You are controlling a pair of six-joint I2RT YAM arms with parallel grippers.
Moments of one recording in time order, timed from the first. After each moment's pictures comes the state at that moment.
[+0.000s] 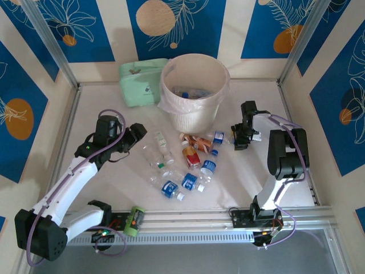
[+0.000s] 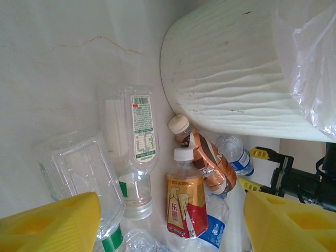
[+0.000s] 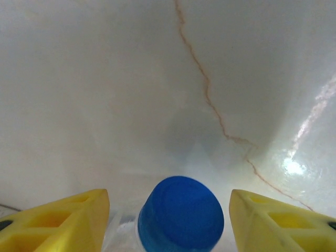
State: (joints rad) left arm -0.33 1.02 0.83 -0.49 0.26 -0.94; right arm 0.05 1.79 1.13 -0.72 -0.17 1.54
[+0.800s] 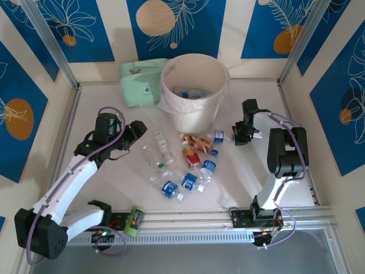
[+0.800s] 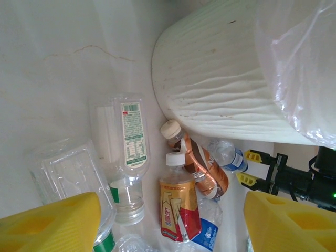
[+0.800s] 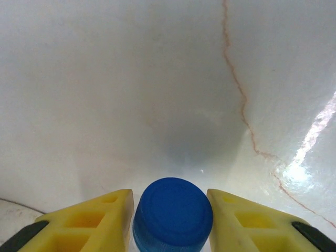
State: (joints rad) left arm -0.33 1.04 0.87 -0.49 0.26 -0.94; right arm 0.03 1.80 1.16 -0.70 -0.17 1.50
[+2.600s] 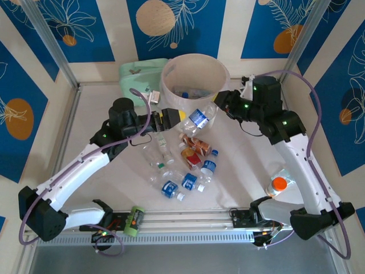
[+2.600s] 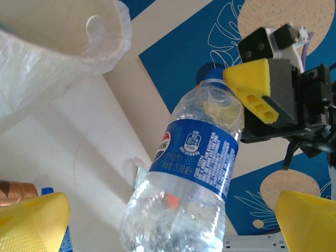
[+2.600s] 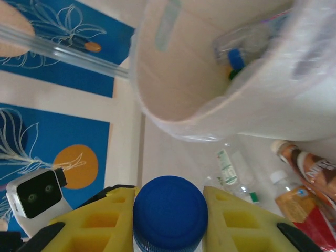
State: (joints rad) left arm -0.61 1.19 1.09 -0.04 0.60 -0.85; right arm 0.38 1.18 1.49 -0.77 -0.35 0.90
